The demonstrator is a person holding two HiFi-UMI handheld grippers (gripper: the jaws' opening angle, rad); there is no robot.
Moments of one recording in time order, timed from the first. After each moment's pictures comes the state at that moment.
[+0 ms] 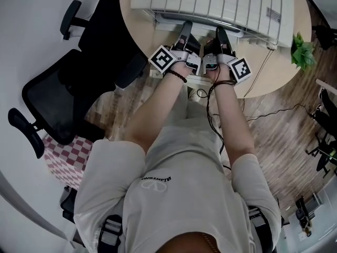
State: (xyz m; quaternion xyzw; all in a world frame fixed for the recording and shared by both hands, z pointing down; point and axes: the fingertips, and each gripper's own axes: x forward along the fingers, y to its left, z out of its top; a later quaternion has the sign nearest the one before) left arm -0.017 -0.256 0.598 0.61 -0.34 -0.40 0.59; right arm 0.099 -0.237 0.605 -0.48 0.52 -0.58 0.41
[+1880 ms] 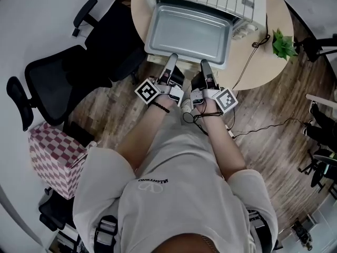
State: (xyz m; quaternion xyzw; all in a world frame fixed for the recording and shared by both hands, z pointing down) left arm -0.050 -0.047 0.512 0.65 -0.33 -0.42 0.54; right arm 0.066 -0.032 0.518 -0.42 0.59 -0.59 0.37
